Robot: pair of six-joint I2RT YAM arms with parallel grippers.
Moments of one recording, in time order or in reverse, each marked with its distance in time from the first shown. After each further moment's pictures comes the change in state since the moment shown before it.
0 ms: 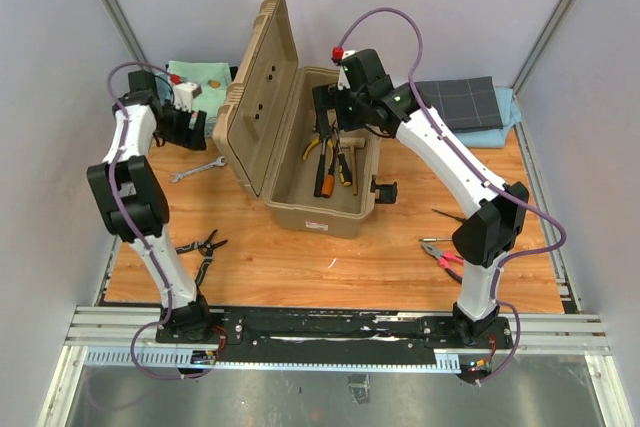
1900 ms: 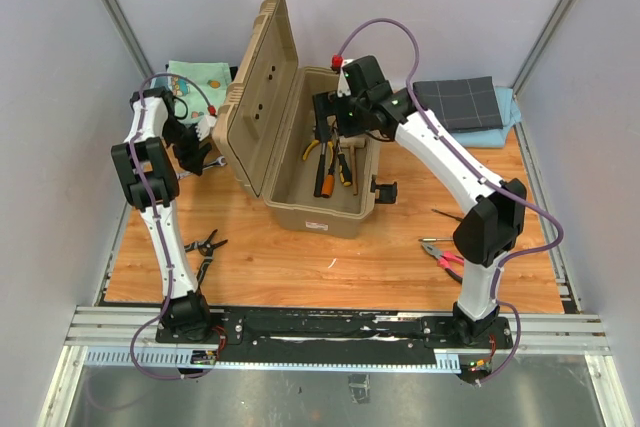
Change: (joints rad) left arm -0.020 0.519 0.472 -0.555 0.019 0.934; right arm -0.016 0.000 -0.080 0.053 -0.077 -0.004
